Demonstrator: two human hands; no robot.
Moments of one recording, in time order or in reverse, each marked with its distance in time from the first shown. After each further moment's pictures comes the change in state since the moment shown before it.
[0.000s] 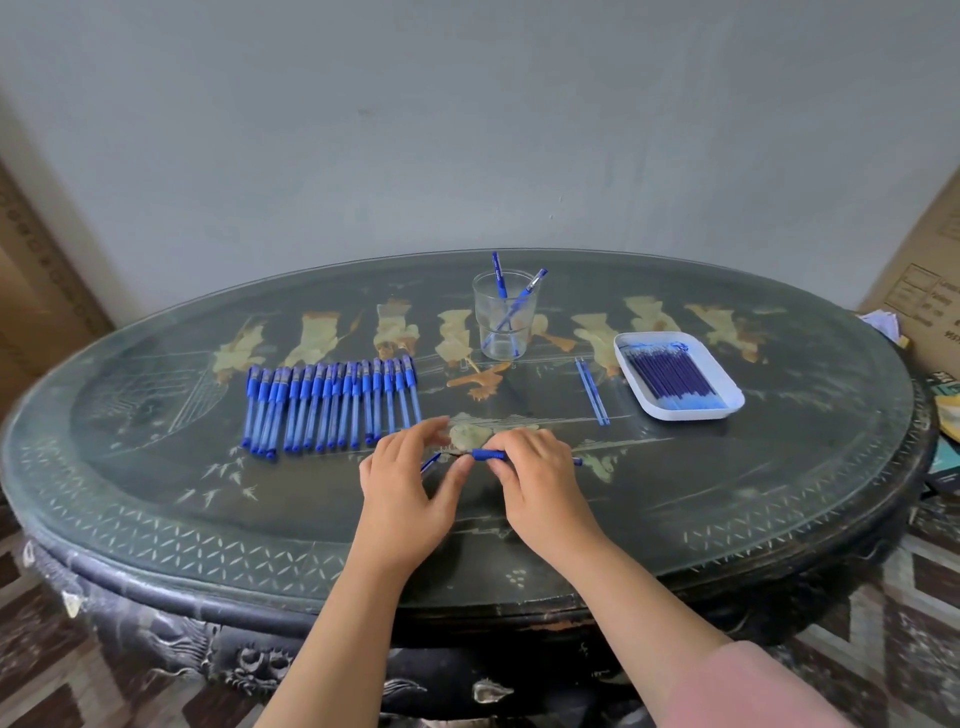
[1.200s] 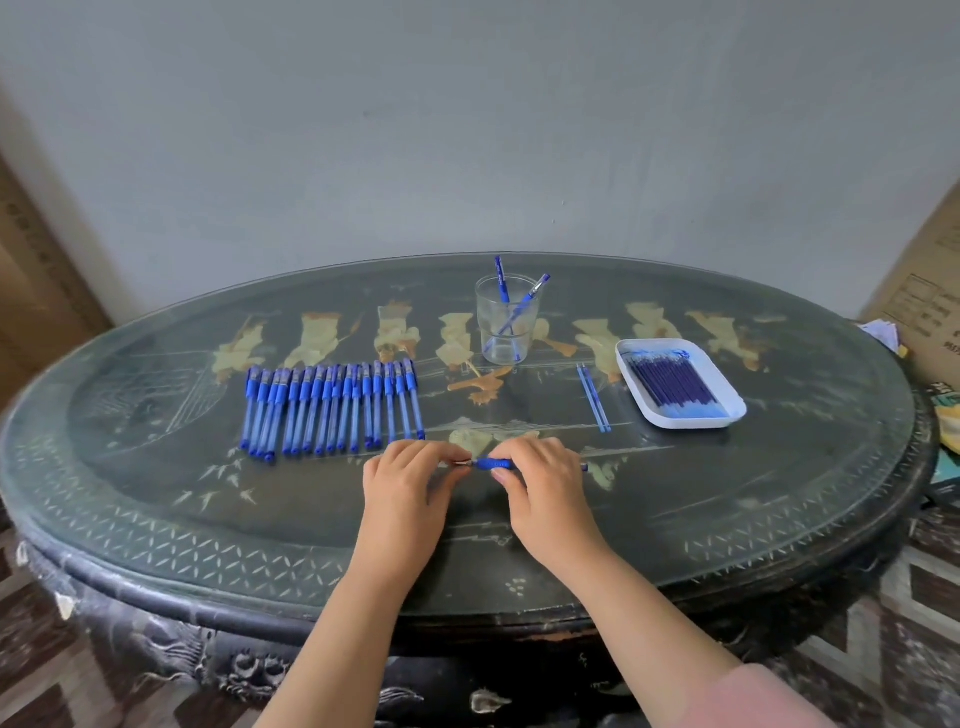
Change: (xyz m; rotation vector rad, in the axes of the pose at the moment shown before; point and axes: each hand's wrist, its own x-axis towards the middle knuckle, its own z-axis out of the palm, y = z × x) left_hand 0.002 -0.006 0.007 0.113 0.023 0.097; right_hand -0.002 0.001 -0.003 -0.028 0.015 0.042
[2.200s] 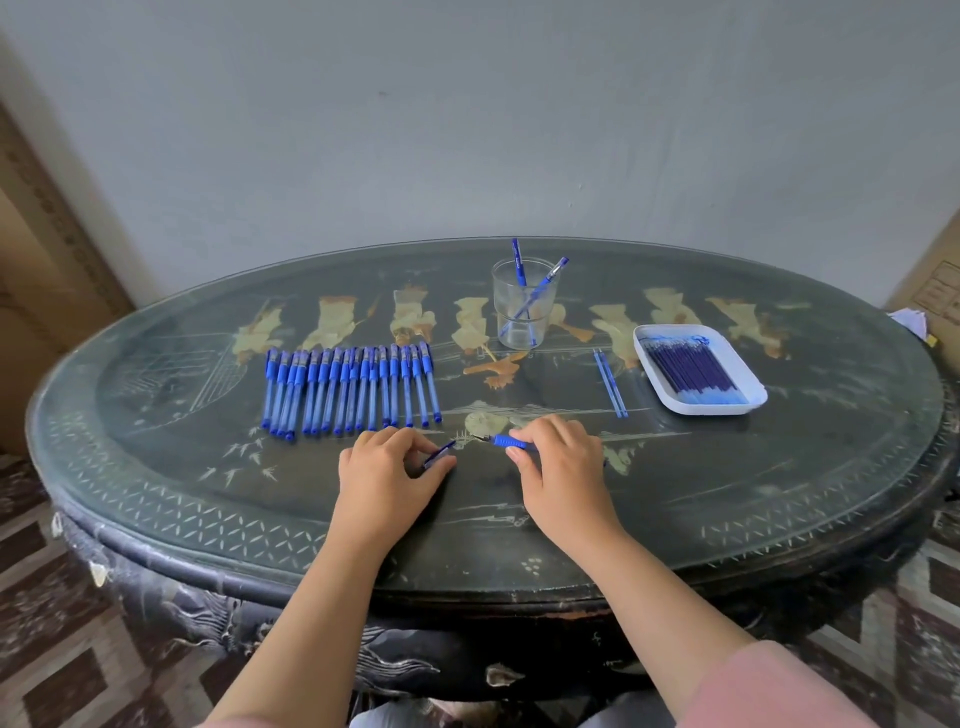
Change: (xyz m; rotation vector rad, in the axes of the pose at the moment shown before) left_hand 0.001 -0.023 -0.023 0.063 -0.072 -0.228; right_hand 0.000 0.002 0.005 -0.086 0.077 0.011
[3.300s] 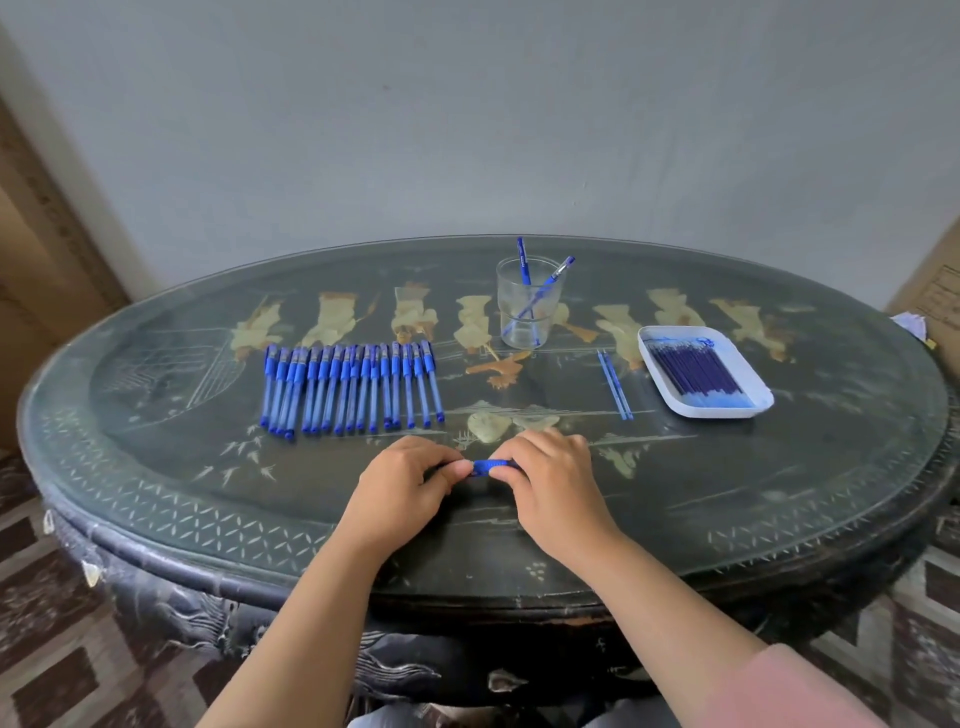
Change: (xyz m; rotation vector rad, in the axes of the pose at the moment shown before) left_hand 0.004 0.003 -0.003 -0.166 -0.264 0.133; right_hand 0.000 -0.006 0.003 0.018 -0.104 -0.122
